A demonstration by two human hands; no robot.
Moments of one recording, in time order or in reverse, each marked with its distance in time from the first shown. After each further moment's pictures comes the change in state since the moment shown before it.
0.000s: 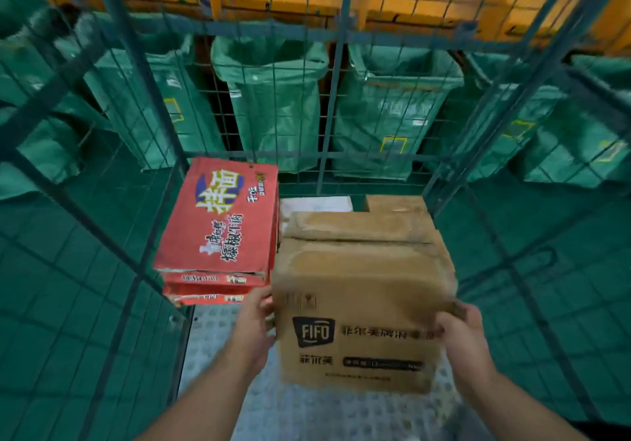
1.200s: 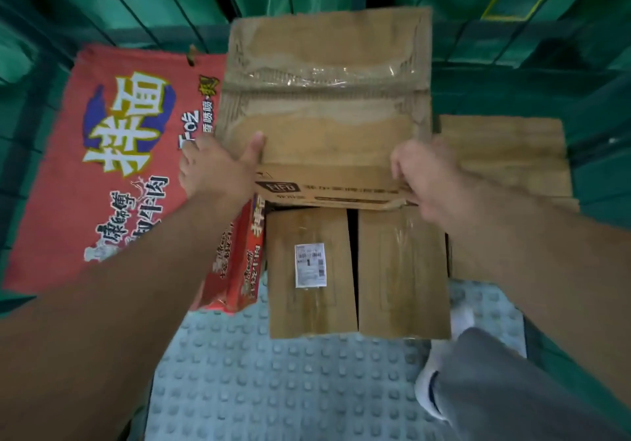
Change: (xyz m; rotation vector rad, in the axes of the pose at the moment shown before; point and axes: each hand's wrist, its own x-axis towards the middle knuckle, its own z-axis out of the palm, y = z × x) left_hand 0.465 0.112 0.104 1.141 0.792 0.278; right_hand 0.459 -0.111 0.284 -0.220 -0.374 0.107
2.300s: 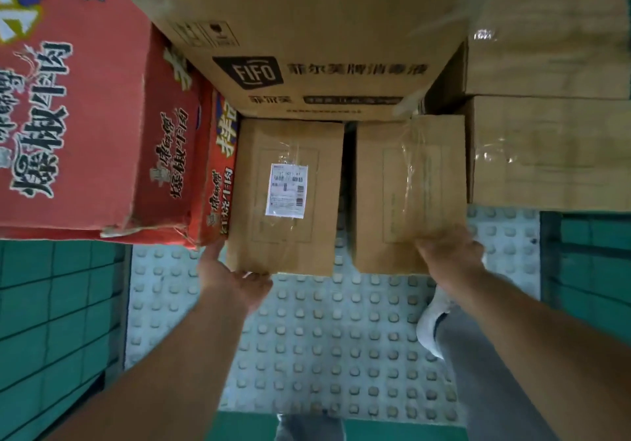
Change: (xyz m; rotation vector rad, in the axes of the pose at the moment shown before) left_hand -0.159 -0.199 0.161 -1.297 -0.445 -1.378; right_hand 0.023 0.324 -0.020 -0.687 0.124 0.288
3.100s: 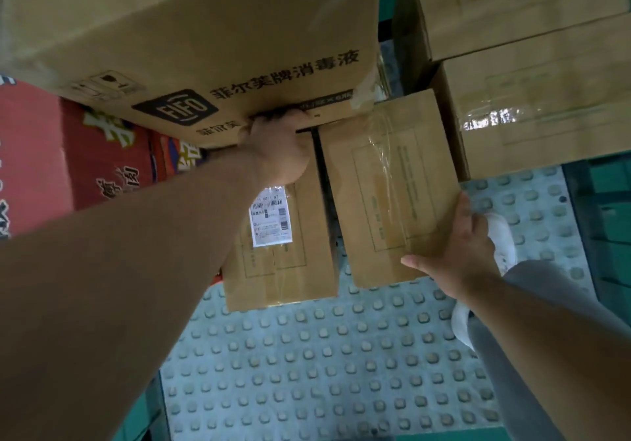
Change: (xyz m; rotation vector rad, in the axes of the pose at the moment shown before) left_hand -0.040 0.014 0.228 2.207 -0.085 1.202; right_hand 0.022 0.031 0.019 0.129 0.054 -0.210
